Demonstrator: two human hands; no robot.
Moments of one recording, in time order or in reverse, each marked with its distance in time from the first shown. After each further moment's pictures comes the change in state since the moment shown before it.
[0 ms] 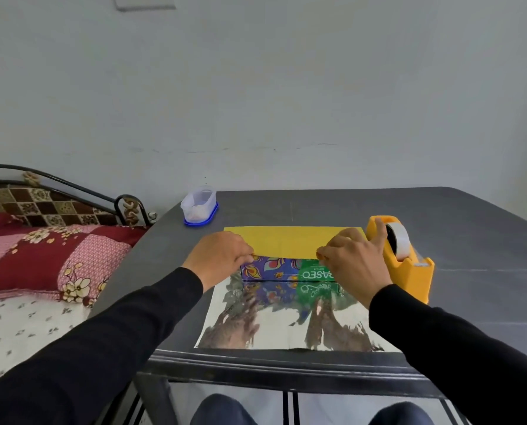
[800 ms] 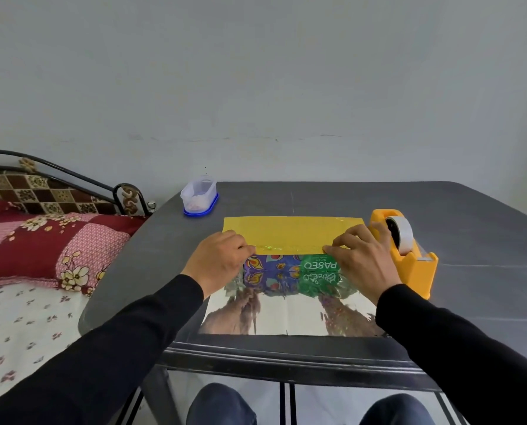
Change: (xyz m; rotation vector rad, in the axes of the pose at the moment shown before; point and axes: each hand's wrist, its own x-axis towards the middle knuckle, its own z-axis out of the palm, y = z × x) left_hand -0.018 -0.005 0.038 0.155 0.430 0.266; right_hand -0.010 0.023 0.026 0.032 0.289 -0.171
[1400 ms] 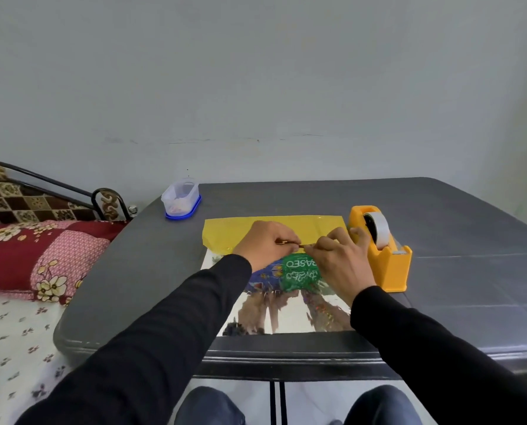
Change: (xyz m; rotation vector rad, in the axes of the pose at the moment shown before) left_hand 0.100 0.066 0.025 -0.713 -0.216 -0.320; right_hand -0.011 -0.012 0.000 -0.066 -0.059 0.091
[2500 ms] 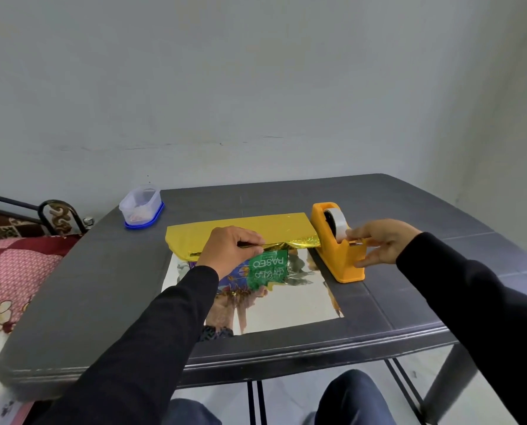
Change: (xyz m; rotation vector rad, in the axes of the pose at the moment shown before) left_hand -0.006 -0.011 0.016 -0.211 0.129 -0.130; right_hand 0.027 0.101 -0.107 1.191 -0.647 1.605
